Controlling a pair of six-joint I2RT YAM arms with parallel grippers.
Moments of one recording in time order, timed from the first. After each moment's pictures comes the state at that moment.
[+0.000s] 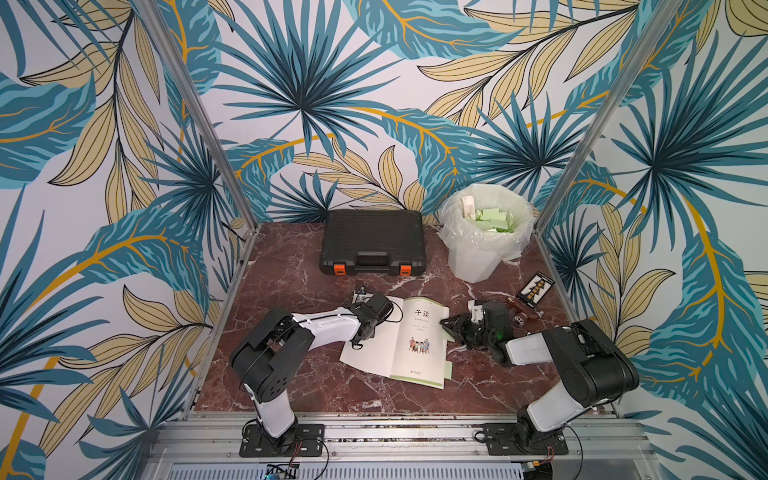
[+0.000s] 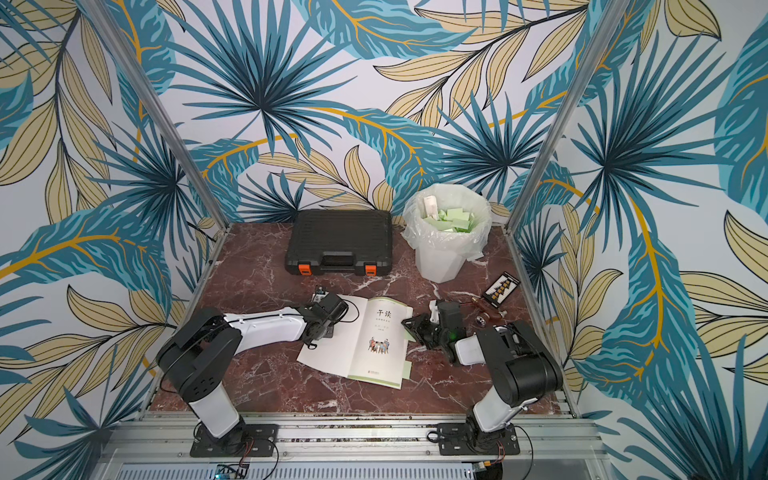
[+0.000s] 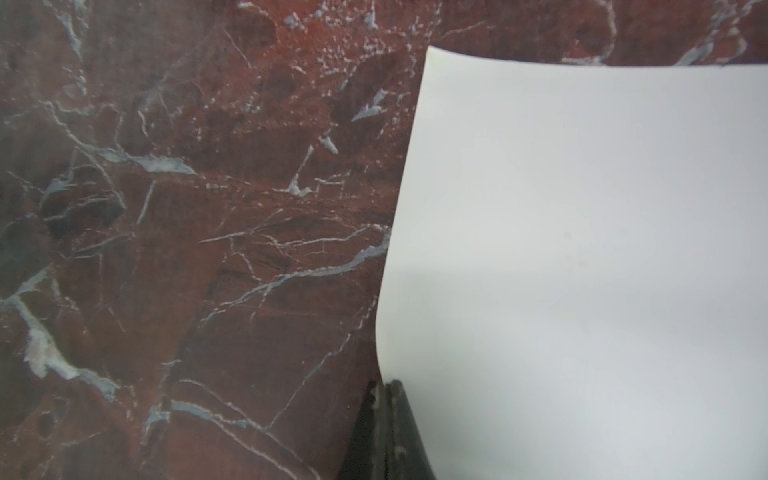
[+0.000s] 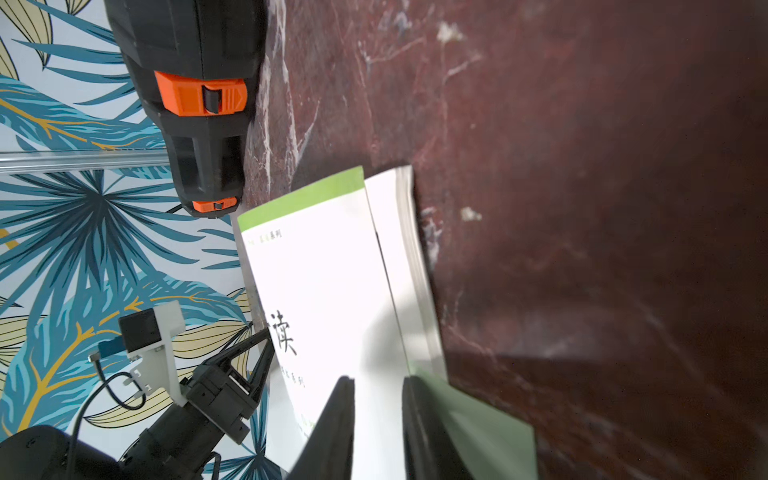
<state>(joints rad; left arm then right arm) -0.69 1.75 0.93 -0.44 -0.49 -0.63 0.21 1.63 0.37 0.61 -0.53 1.10</state>
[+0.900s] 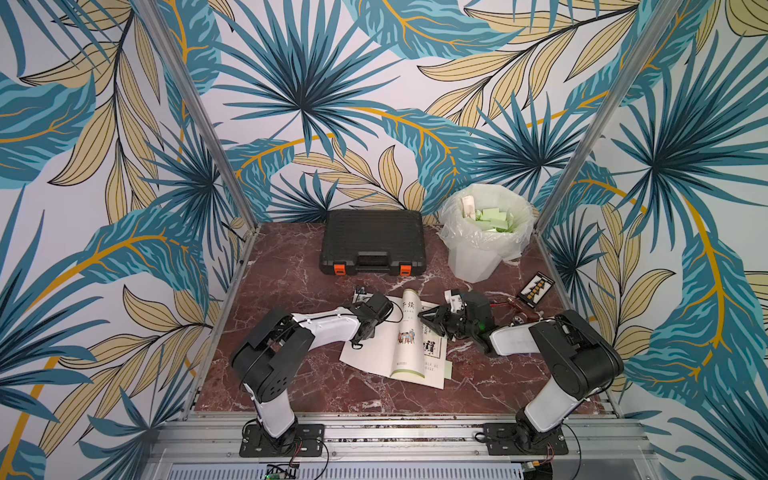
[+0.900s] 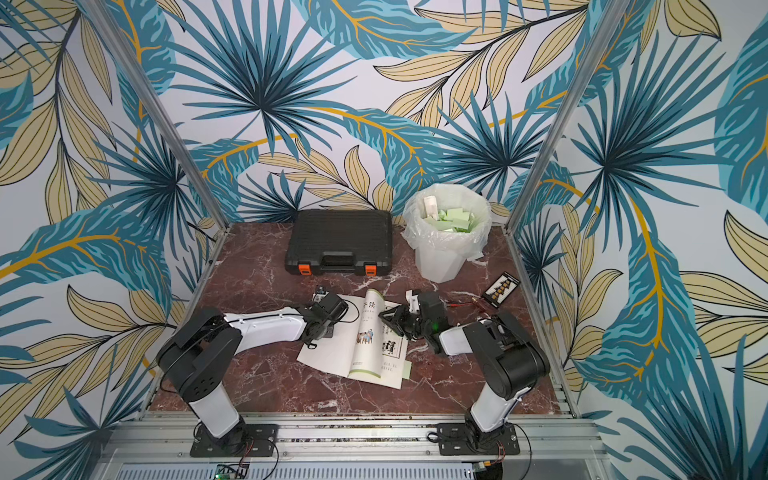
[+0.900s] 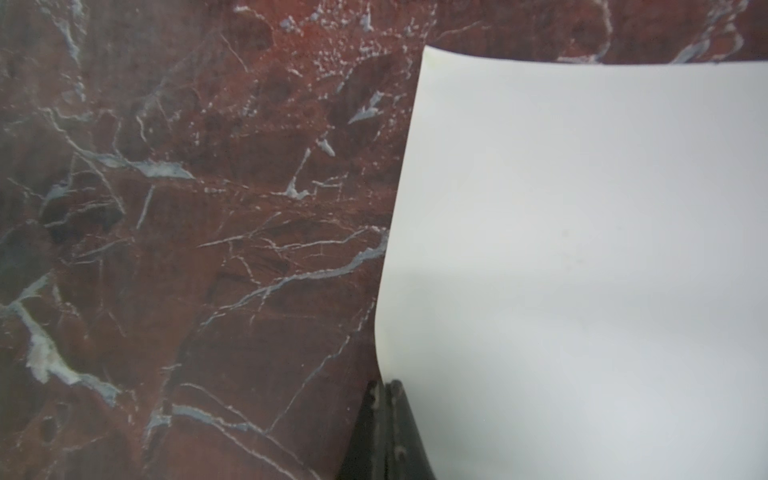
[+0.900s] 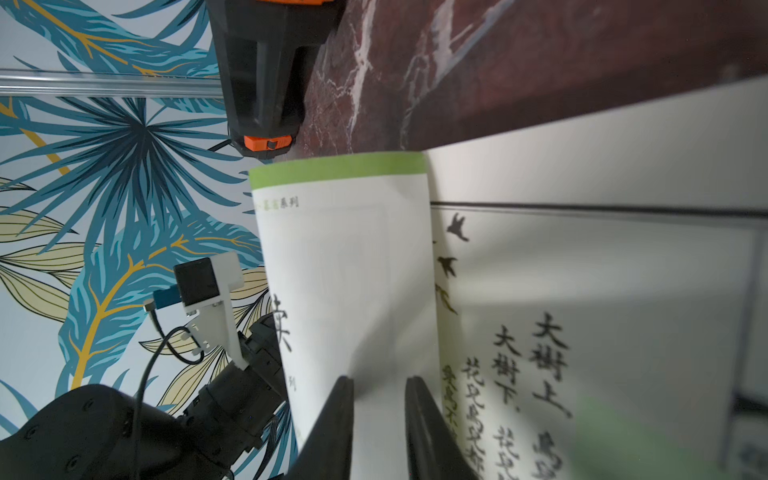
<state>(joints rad) -0.68 1.75 0.93 -0.43 -0.49 -0.62 0.38 1.70 0.53 0.63 -0.58 1.19</state>
